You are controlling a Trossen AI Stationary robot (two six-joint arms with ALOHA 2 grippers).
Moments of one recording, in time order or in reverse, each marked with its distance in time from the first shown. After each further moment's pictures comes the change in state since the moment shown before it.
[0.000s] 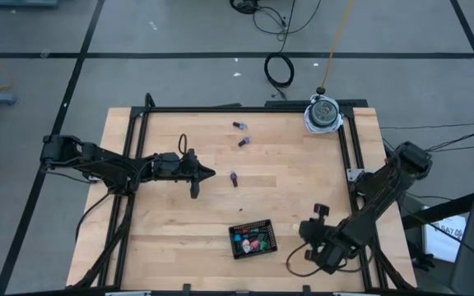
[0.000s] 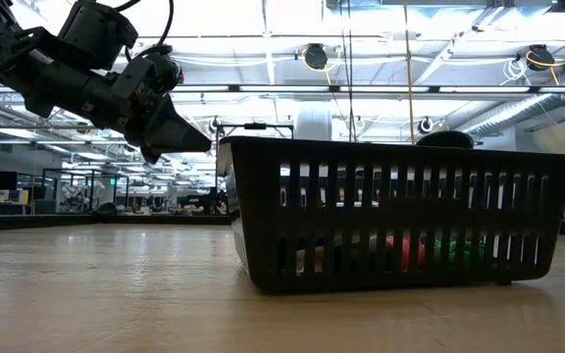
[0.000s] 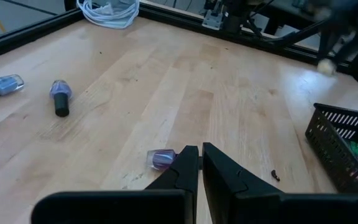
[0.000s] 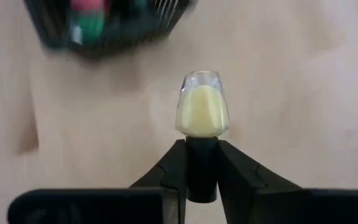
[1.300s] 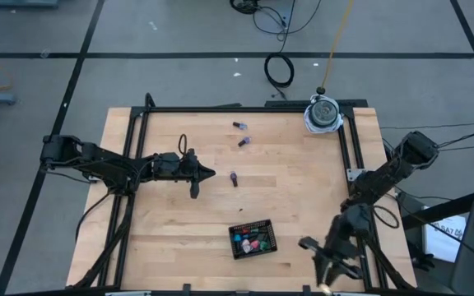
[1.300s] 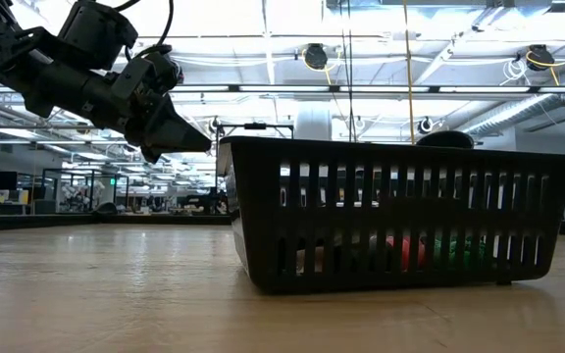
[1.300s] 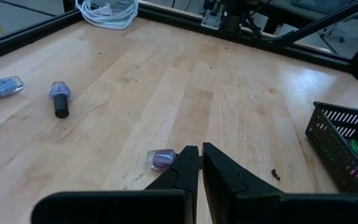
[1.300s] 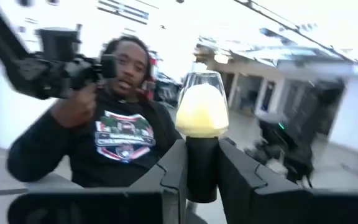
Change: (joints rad) left arm 0.000 0.000 -0.001 0.001 0.002 0.010; right arm -0.089 -0.164 -0.418 1.928 -0.866 -1.178
